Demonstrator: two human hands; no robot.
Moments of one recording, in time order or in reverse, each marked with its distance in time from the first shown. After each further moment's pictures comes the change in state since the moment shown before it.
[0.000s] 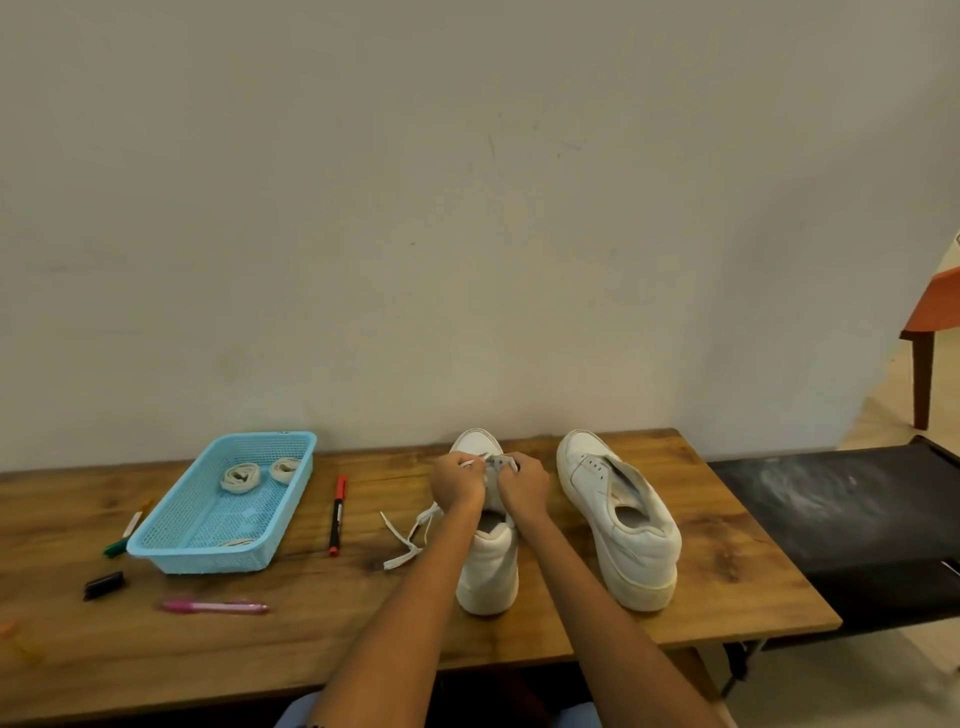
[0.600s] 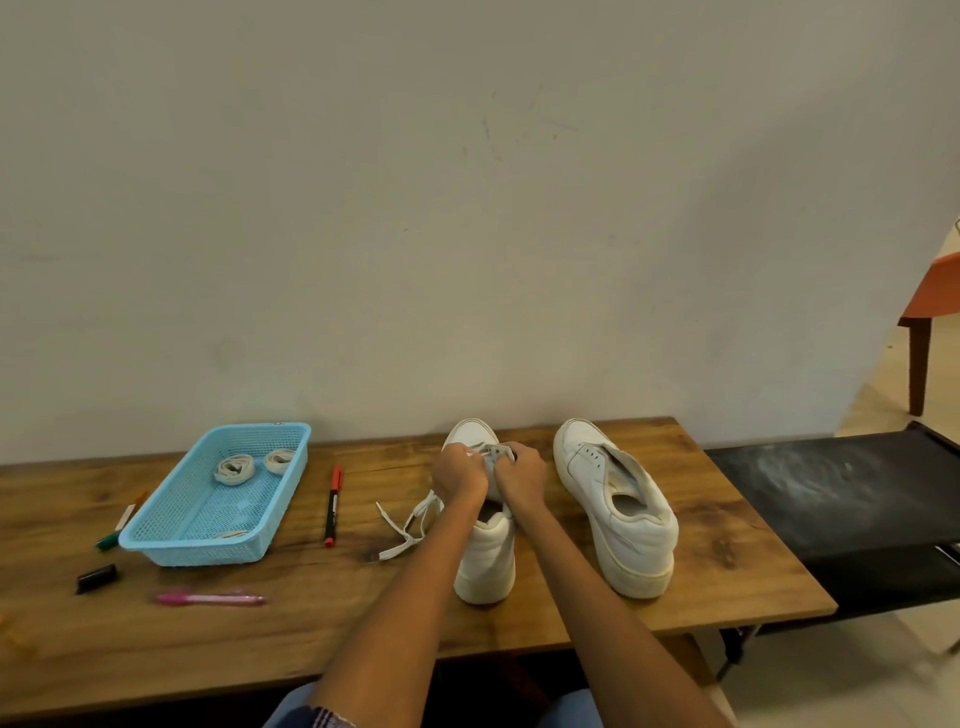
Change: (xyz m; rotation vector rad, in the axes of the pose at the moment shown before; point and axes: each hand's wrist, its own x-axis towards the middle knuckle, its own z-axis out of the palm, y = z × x) left_hand 0.002 0.000 0.006 0.392 -0.024 0.064; right_hand -0.001 0.001 -0.001 0.028 -0.008 -0.025
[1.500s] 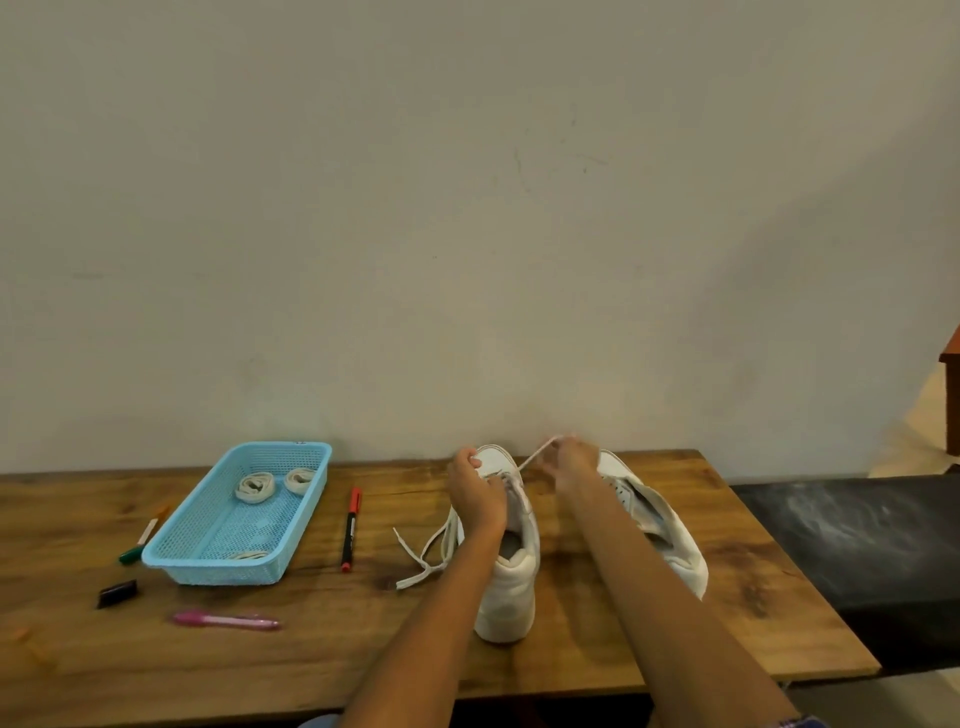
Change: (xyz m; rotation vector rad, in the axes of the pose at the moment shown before) left_hand 0.002 -0.001 0.002 -0.394 0.173 0.094; right_hand 0.059 -0.031 -0.029 0.722 0.065 0.431
